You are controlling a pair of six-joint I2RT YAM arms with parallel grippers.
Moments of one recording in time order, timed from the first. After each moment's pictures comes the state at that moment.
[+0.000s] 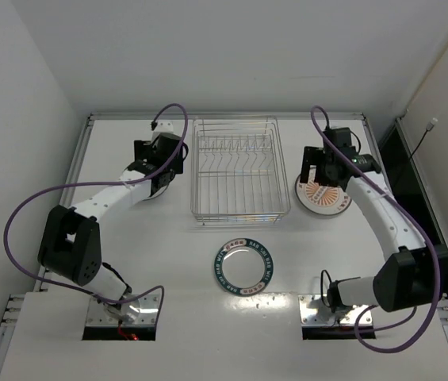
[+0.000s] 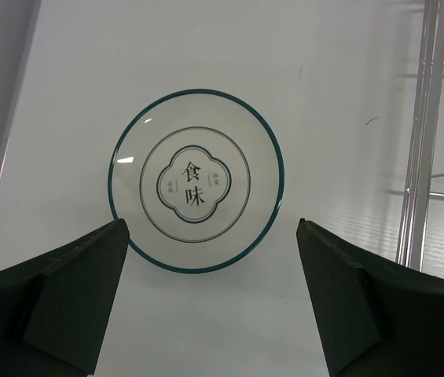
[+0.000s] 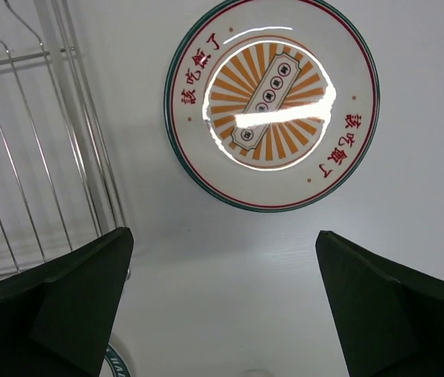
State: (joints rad) left arm -0.41 1.54 1.12 -0.25 -0.65 -0.22; right arm 0.15 1.35 1.16 -0.72 0.24 0.24
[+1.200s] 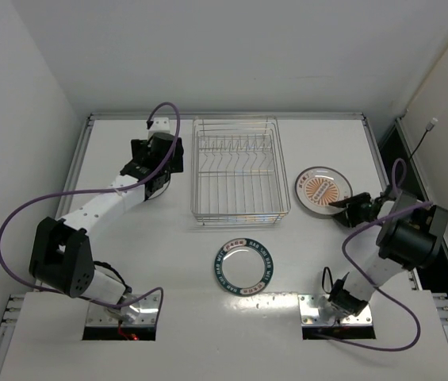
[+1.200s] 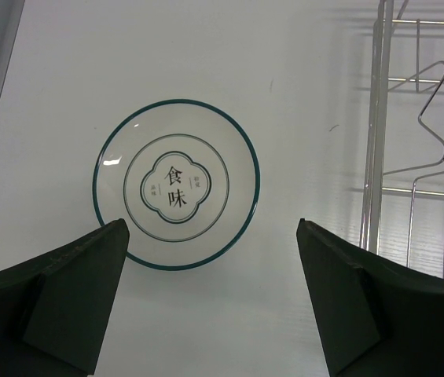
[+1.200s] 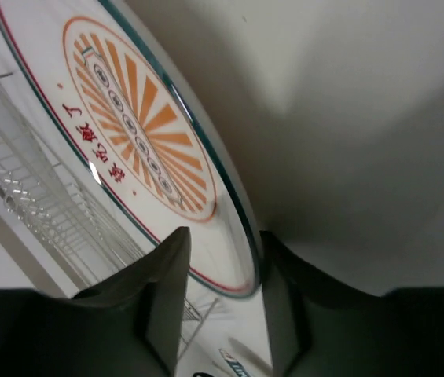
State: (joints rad) left arm -0.41 1.45 1.10 -0.25 -0.58 -0.24; right arm -0.60 1.69 0.62 -0.01 -0.64 0.77
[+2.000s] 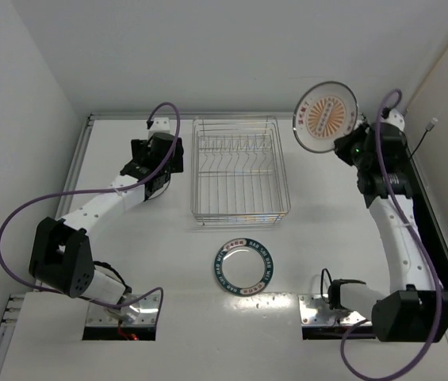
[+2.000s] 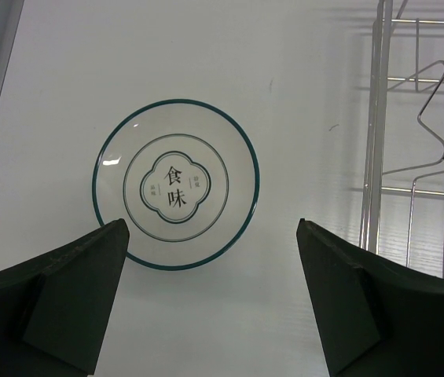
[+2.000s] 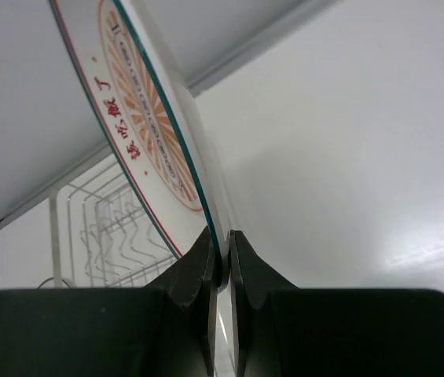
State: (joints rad) left arm -0.41 1.45 1.10 -0.24 -0.58 -0.24; right arm -0.09 1.14 1.05 -0.28 0.01 0.59
